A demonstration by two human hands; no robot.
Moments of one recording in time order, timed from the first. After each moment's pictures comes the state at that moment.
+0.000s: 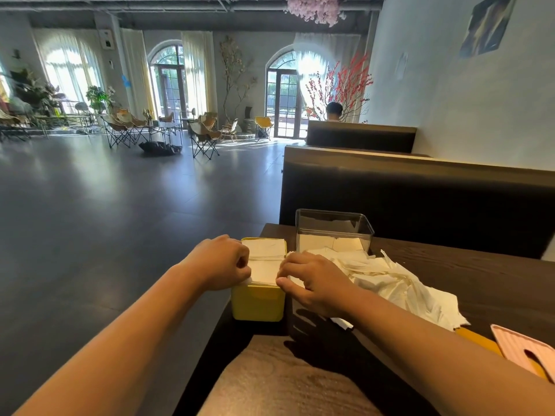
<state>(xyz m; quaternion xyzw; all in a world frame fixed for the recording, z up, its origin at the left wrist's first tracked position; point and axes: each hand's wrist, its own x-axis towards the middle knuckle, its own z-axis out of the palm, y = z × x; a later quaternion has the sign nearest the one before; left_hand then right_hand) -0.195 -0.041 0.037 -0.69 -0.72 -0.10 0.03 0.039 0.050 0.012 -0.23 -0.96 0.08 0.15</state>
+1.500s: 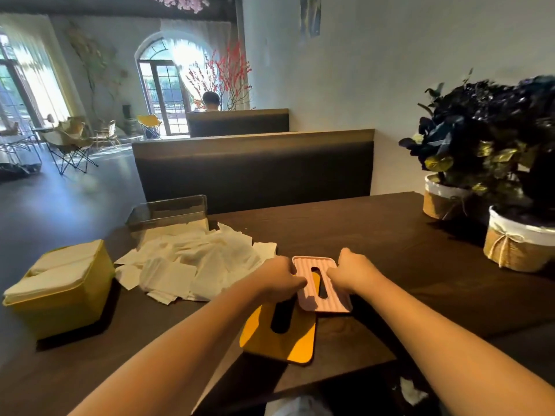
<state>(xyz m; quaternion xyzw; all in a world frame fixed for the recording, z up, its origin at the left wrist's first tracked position) 0.257 0.048 -0.006 -0.71 -0.64 -0.11 -0.26 0.440 0.069 -0.012 -0.77 -0.61 0.19 0.08</state>
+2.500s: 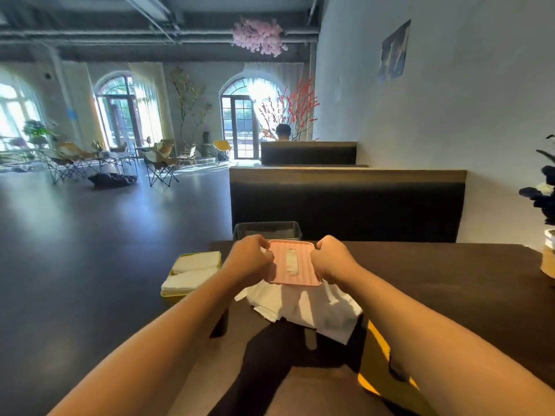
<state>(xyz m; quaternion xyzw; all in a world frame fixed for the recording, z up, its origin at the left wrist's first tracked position) 0.008 0.015 0.069 -0.56 -0.73 -0.35 -0.14 0.188 0.079 0.070 -0.61 -0.69 0.28 0.27</state>
